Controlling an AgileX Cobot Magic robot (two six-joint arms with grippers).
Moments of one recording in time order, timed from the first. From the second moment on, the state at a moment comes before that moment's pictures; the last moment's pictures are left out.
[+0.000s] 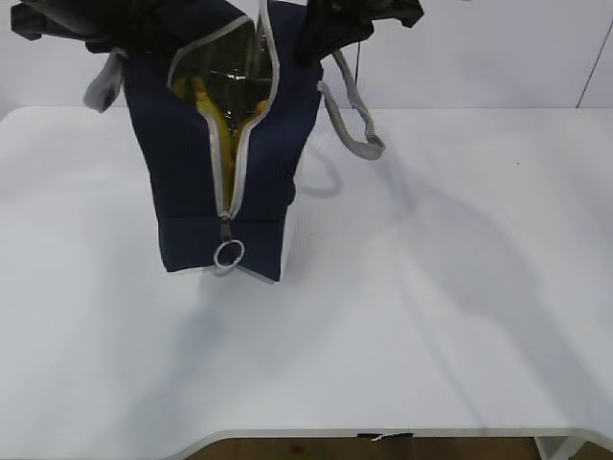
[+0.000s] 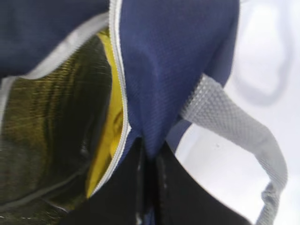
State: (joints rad) left arm -0.47 1.62 -1.44 0.11 0.60 -0.52; right arm 0.33 2.15 -2.33 0.39 1.27 -0.01
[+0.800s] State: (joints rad) left arm -0.63 1.70 -1.44 -0.03 0.50 -0.52; right arm 0.29 1.89 -1.93 0.16 1.27 -0.06
